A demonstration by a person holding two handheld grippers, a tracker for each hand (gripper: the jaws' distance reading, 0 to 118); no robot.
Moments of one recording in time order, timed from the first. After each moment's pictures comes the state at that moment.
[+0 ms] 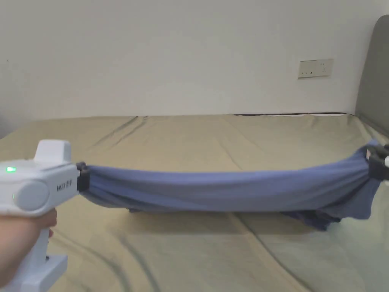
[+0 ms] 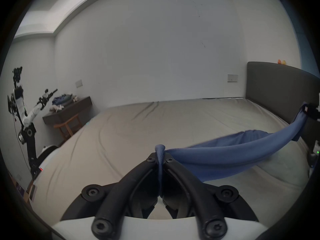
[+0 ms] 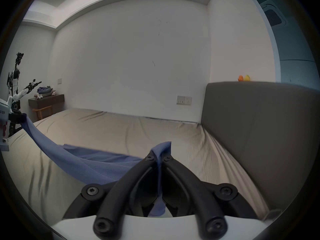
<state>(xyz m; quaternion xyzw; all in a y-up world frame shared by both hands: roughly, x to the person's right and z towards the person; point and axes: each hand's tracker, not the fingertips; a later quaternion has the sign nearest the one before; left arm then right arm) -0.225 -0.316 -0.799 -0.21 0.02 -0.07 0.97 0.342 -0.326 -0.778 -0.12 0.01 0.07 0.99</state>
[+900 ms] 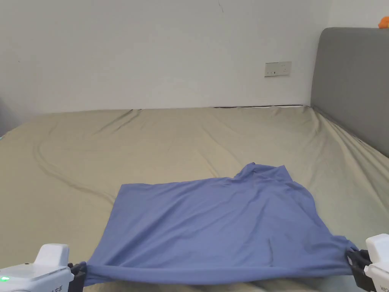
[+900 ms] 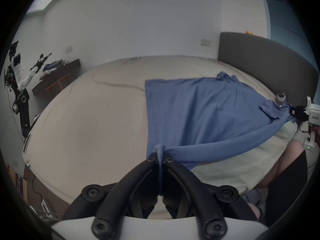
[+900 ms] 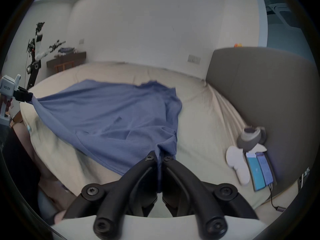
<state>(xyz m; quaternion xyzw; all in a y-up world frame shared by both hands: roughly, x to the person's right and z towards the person) -0.267 -0.447 -0.478 -0.36 -0.06 -0.06 0.93 0.328 -0.455 -0.439 -0.30 0.06 0.12 0.94</state>
